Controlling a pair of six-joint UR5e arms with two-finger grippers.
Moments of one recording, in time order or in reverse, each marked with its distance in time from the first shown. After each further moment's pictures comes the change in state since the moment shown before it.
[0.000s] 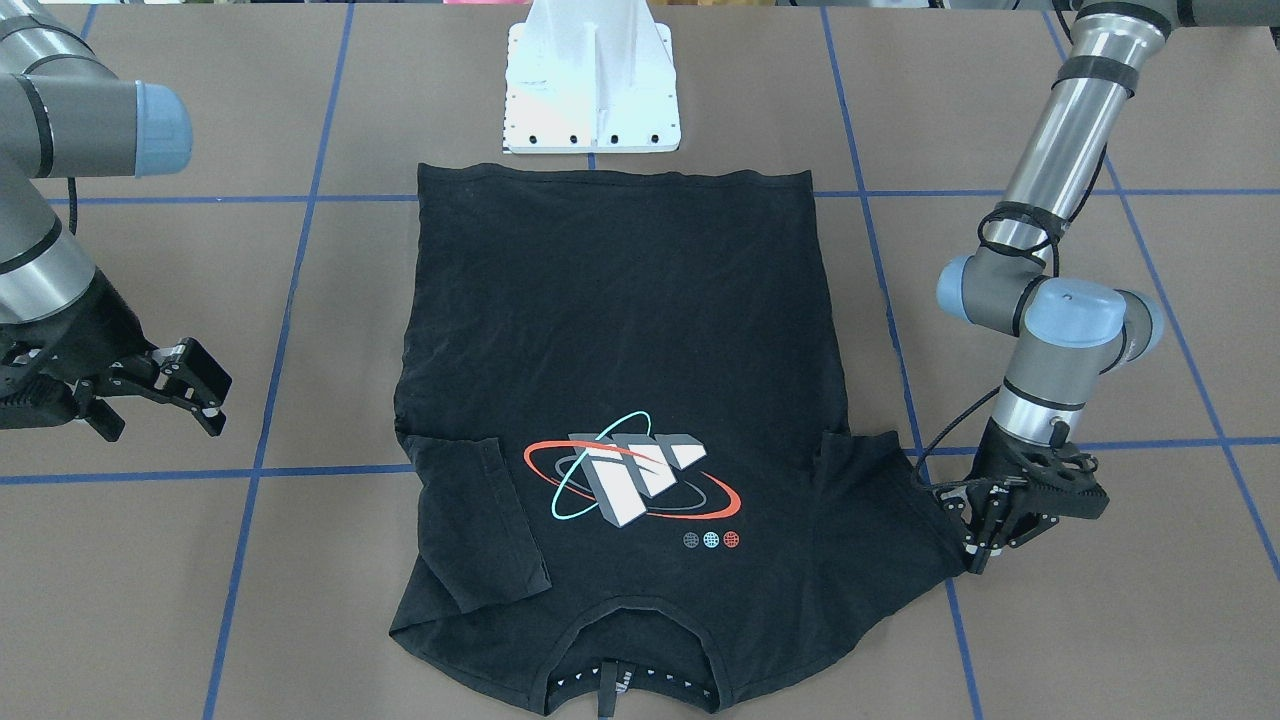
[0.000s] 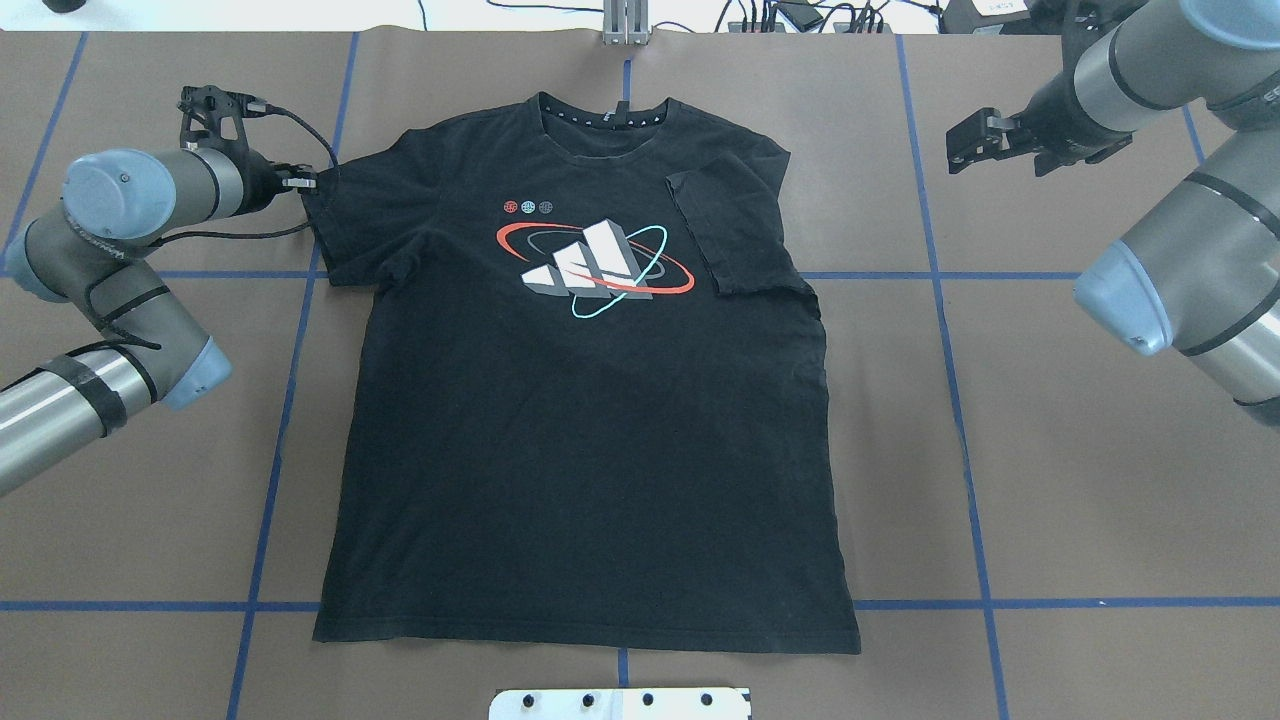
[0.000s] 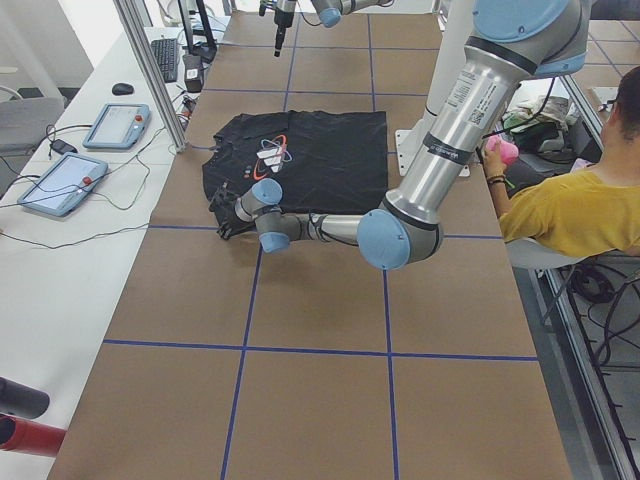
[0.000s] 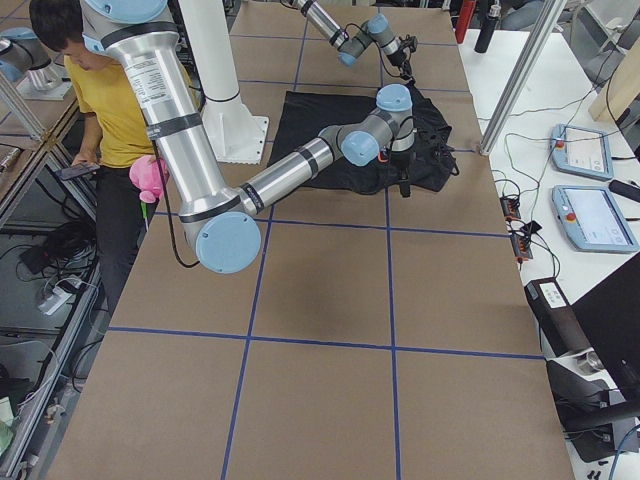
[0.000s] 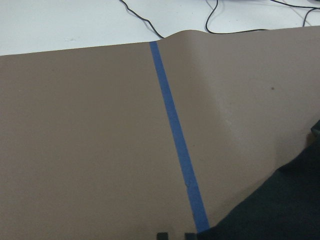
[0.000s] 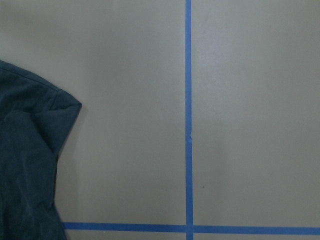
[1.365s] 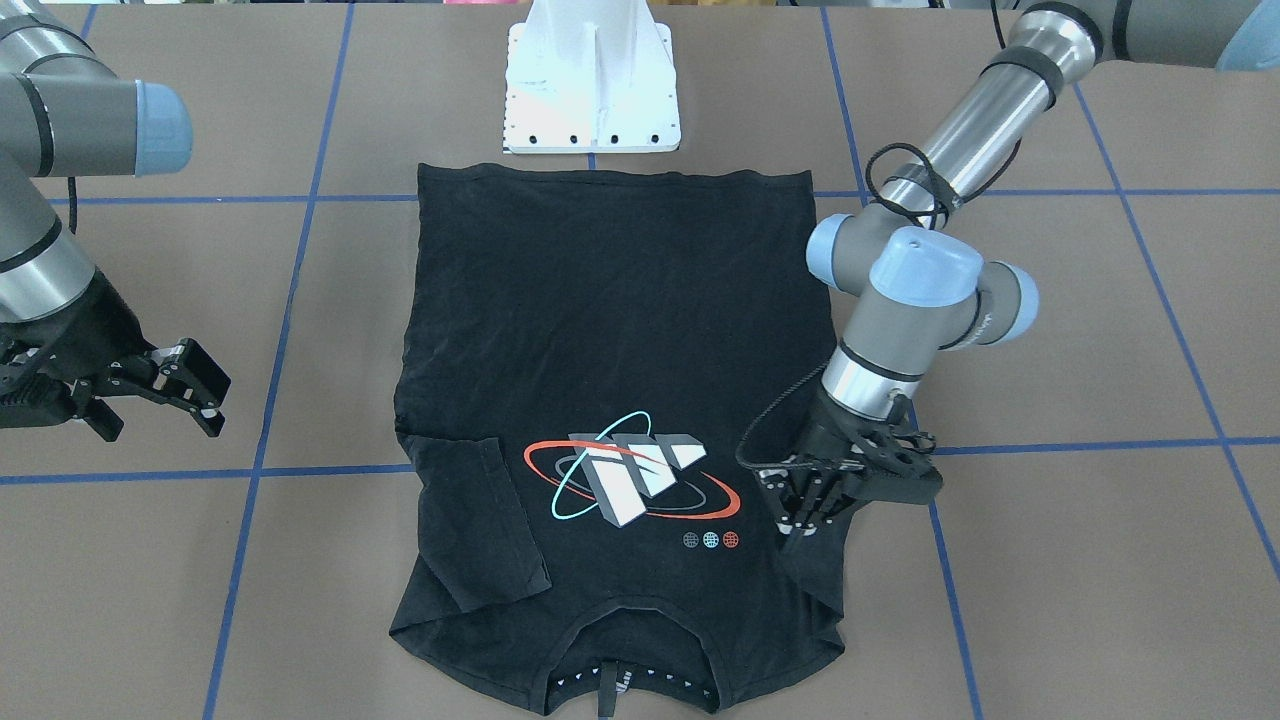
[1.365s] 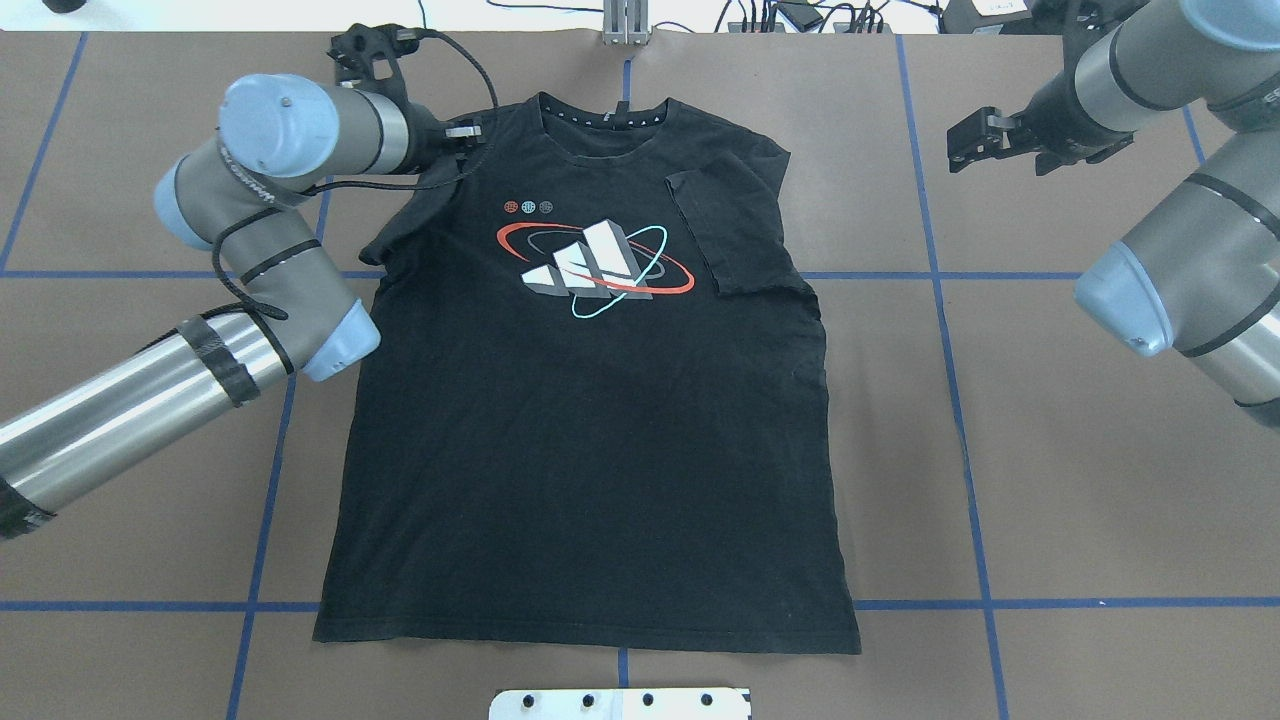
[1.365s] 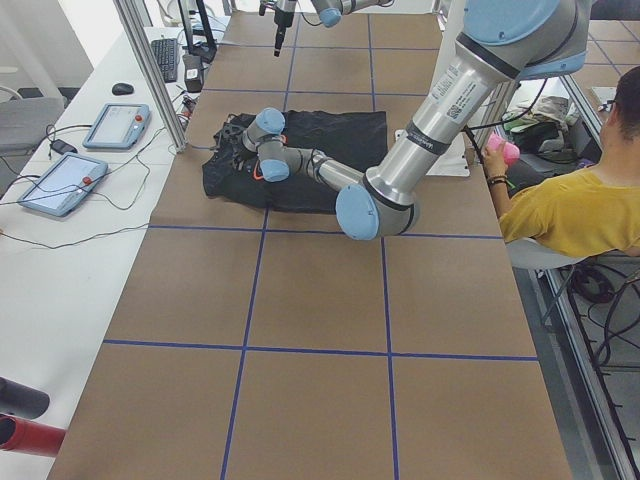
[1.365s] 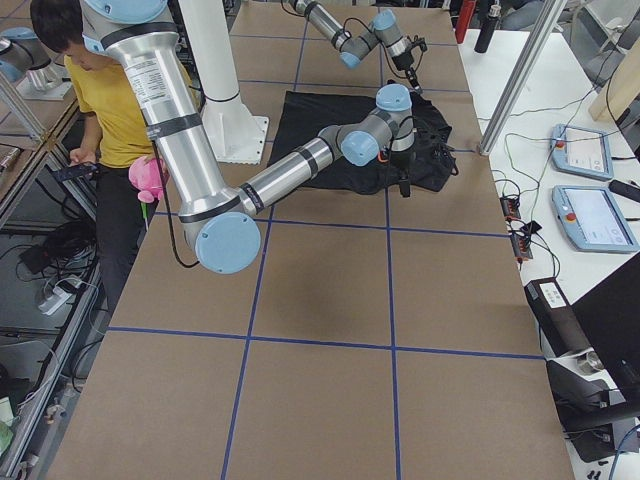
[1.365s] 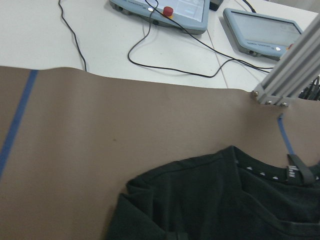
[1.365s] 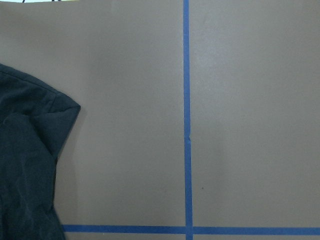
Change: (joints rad) left arm 0.105 -0.215 -0.191 0.308 -0.050 -0.354; right arm 0.000 -0.001 0.002 0.001 -0.007 0.007
